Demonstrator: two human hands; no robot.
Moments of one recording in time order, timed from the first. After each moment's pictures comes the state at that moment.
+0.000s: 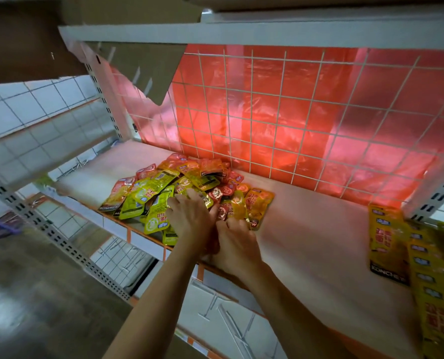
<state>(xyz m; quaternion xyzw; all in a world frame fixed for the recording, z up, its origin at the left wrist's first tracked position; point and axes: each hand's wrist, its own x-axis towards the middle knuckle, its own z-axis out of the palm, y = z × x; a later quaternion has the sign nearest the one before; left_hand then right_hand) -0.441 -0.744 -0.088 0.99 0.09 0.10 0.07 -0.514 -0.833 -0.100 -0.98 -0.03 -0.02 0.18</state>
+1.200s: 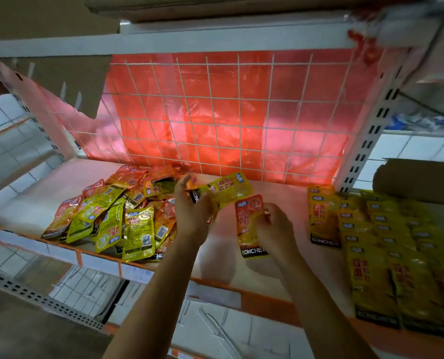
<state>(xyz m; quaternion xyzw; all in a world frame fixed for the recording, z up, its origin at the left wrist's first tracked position) -0.476 -0.835 -0.068 0.63 0.01 0.01 0.78 -0.560 -0.965 -0.079 -0.82 0.29 -0.12 0.48</state>
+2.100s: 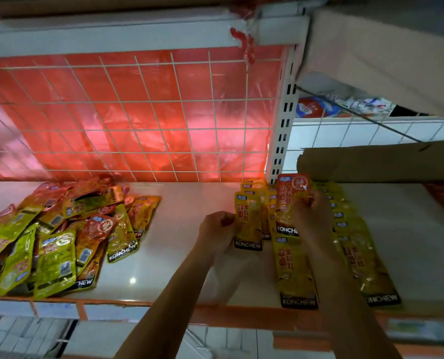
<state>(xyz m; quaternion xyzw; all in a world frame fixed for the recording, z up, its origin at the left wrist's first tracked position) -0.539 -0.974 -0.106 0.79 -0.12 -0.26 0.54 -0.638 -1.124 -0.063 -0.70 0.46 -0.30 0.45</state>
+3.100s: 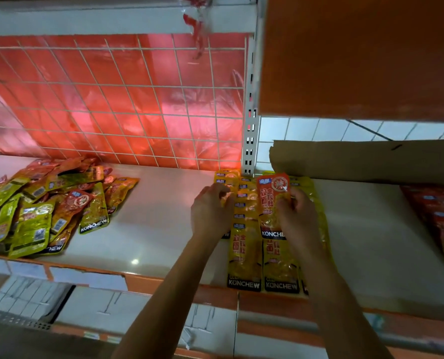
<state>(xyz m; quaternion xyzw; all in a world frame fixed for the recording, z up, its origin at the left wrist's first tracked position) -0.600 -1.036 -0.077 0.90 -0.20 0.05 0.37 -0.695 -1.169 -0.076 -0.75 0.36 -0.25 0.50</state>
